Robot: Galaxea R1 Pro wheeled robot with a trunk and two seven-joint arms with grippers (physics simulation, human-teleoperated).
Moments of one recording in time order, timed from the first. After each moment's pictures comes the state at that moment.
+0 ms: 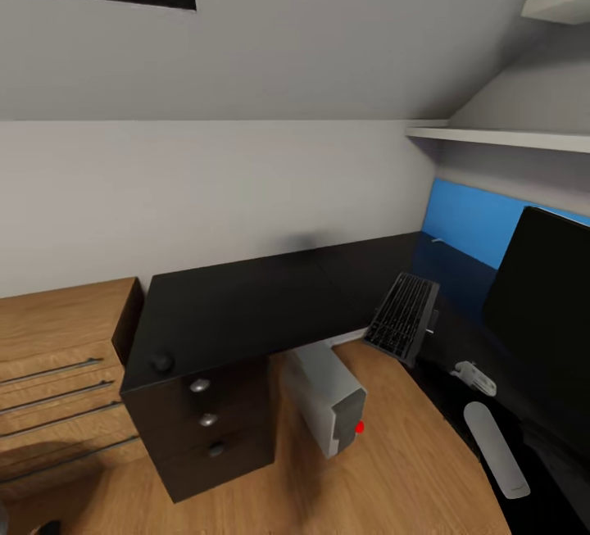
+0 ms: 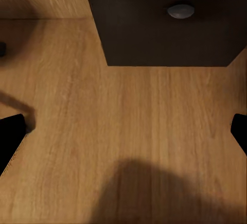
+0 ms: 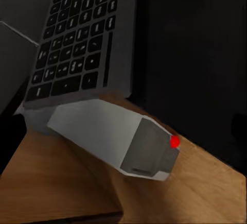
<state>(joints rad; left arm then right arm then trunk) 0.06 -0.05 -0.10 -0.88 0.25 -0.08 0.40 -0.35 -0.15 -0.07 -1.30 -0.86 0.43 -0.39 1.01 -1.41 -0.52</state>
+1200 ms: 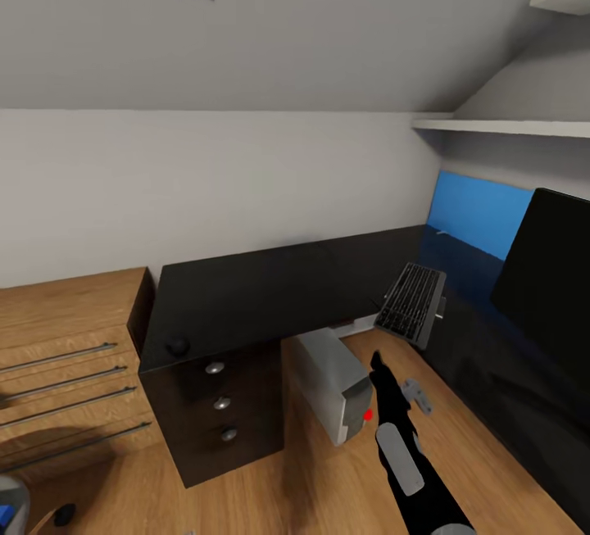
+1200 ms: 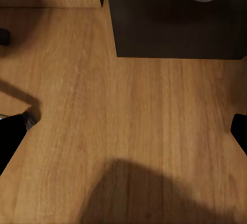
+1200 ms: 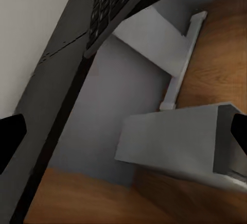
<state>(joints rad) 0.06 -0.07 -0.10 -0.88 0.25 -0.08 0.41 -0.43 0.15 -0.04 -0.86 -0.86 -0.33 -0.10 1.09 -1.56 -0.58</state>
